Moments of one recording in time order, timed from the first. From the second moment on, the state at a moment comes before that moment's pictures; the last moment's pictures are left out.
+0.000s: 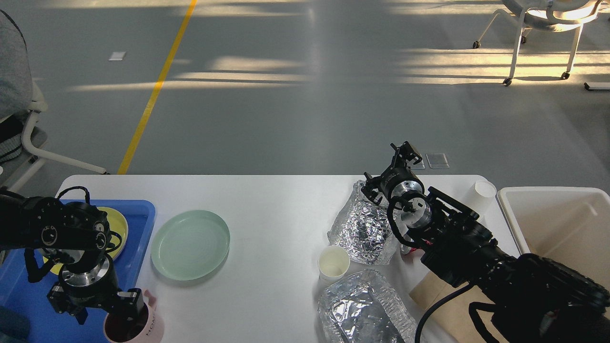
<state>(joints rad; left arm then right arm) -1.45 0.49 1.06 -1.25 0.36 -0.61 0.33 0.84 0.10 0.59 0.30 0.21 -0.01 0.17</state>
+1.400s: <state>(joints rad) -1.64 0.54 0.91 -1.27 0.34 -0.91 0.33 0.84 0.10 0.59 0.30 0.21 -0.01 0.17</state>
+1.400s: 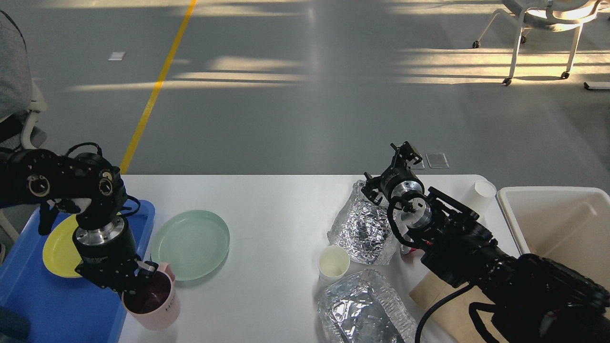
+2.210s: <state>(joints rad) -2.36 0.68 0.97 -1.12 0.24 -0.96 0.32 0.84 0.10 0.59 0.30 0.21 -0.01 0.17</state>
